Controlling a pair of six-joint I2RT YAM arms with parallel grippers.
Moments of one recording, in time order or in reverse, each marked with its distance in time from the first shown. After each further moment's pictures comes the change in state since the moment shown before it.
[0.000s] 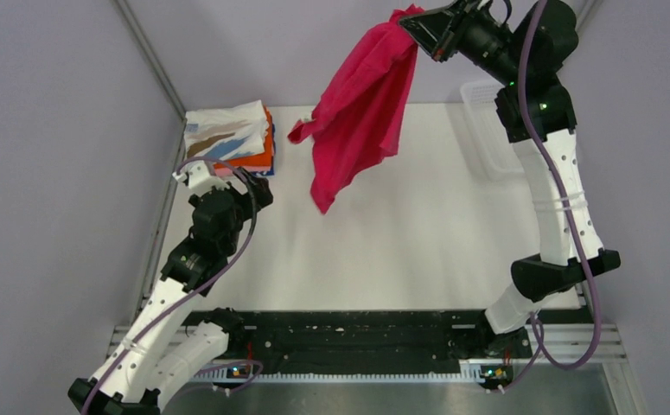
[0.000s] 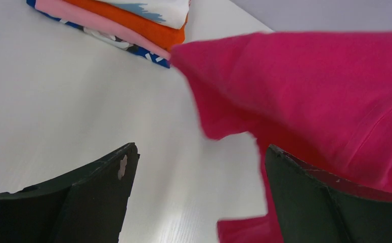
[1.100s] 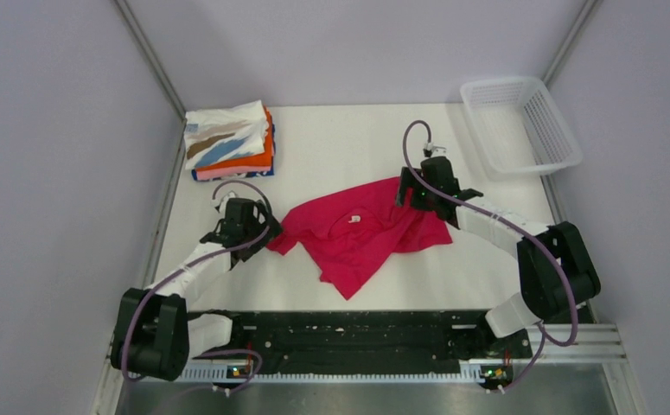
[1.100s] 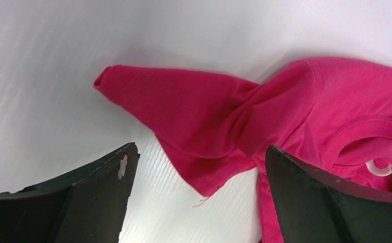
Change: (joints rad) left arm 0.237 0.437 -0.278 0.160 0.400 -0.132; right arm 0.104 -0.080 -1.200 0.149 0.637 0.039
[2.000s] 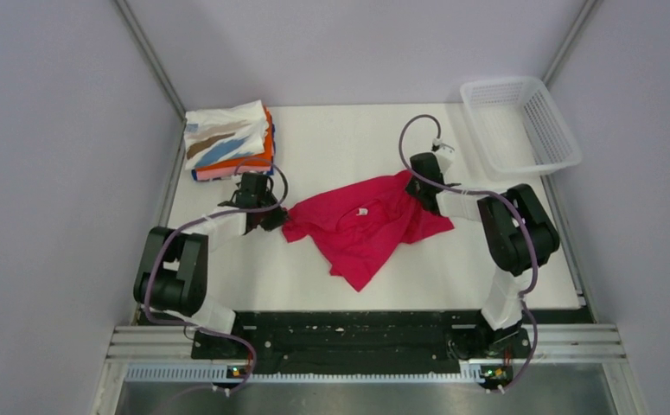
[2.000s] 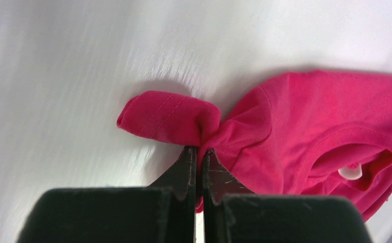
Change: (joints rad) left arm -0.008 0.349 0.253 0.079 0.150 0.019; right arm -0.039 0.335 0.101 0.280 0.249 0.222
